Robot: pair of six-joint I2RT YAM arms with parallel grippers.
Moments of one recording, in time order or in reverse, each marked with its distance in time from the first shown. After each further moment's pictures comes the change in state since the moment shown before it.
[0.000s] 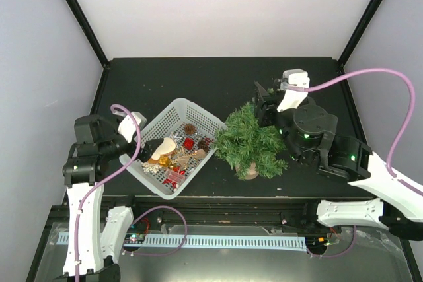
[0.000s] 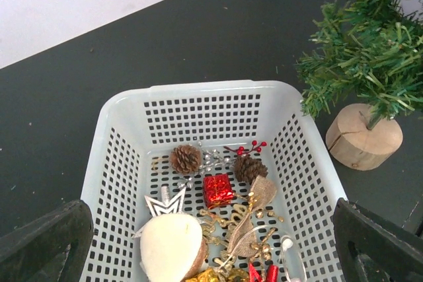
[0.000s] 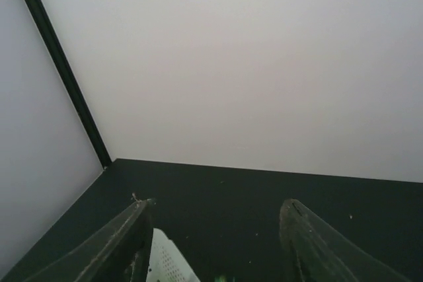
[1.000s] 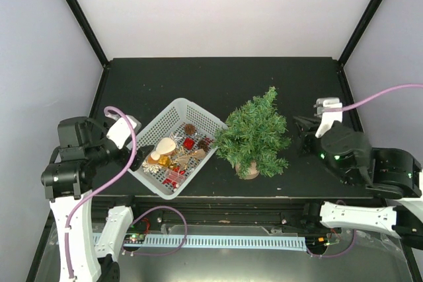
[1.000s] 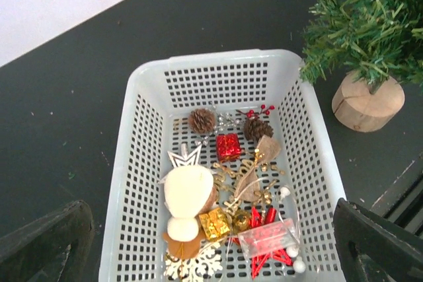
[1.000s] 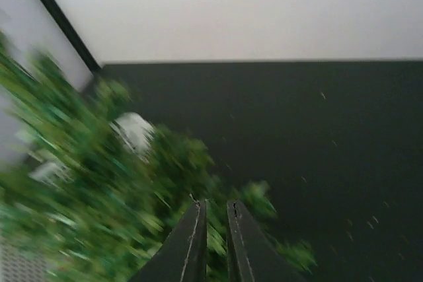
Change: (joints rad) left arm 0.000 0.027 0.327 -0.383 -0.158 0.098; right arm 0.003 -0.204 0.044 -0.603 -0.150 0.327
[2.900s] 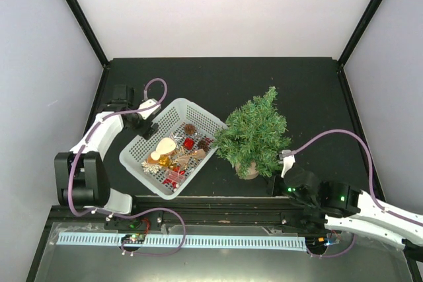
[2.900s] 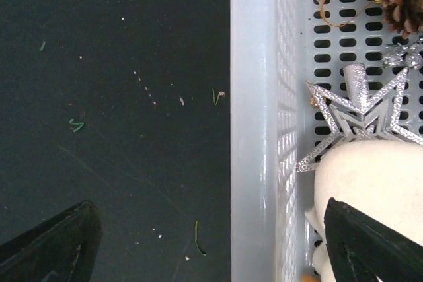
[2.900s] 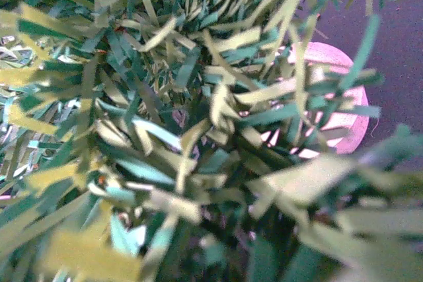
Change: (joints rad) left arm -0.115 0.730 -0.234 0.581 -0.435 0.071; right arm 0.000 -0.426 -1.003 0.385 -0.457 0.400
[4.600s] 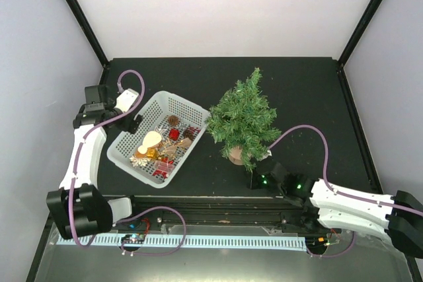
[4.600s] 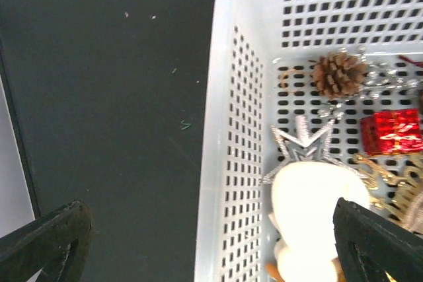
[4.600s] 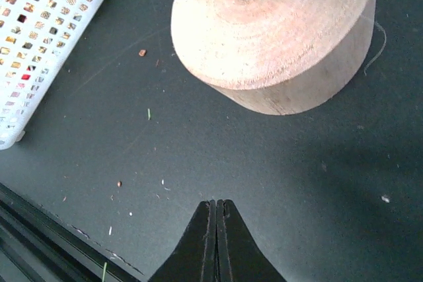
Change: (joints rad) left arm 0.179 -0.201 0.006 0.028 0.052 -0.028; right arm -0.166 0.470 -0.188 0.550 -0.127 -0.083
